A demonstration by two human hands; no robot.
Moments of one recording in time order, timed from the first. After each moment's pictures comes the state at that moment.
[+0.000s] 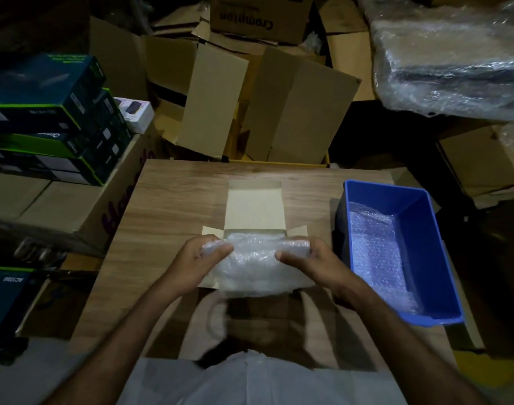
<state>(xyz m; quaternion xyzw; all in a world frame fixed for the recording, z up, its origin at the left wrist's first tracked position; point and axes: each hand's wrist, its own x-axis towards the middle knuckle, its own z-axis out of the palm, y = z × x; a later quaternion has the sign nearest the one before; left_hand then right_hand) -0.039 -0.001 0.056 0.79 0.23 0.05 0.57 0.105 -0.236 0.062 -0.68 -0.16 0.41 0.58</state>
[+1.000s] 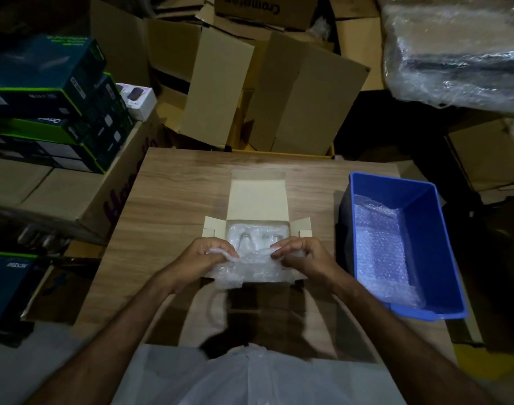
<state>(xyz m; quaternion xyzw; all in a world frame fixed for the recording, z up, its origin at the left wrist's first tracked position) -0.041 0.010 0.027 0.74 0.23 -0.07 0.63 0.110 -0.226 0.010 -0.67 -0.21 0.39 0.59</state>
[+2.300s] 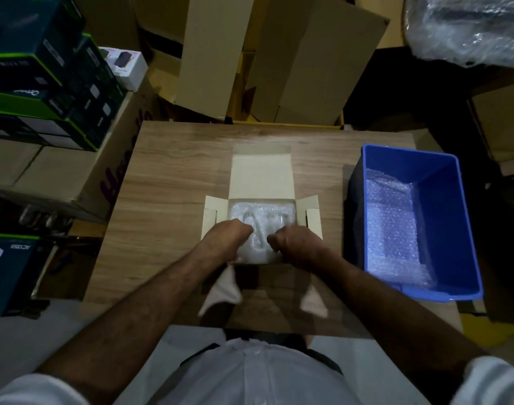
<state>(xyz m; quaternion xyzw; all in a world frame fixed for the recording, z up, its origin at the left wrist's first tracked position) 0.015 -0.008 -0.009 0.96 0.06 -0.26 0.06 0.117 -0.181 -0.021 -0.79 -0.57 0.23 -0.06</state>
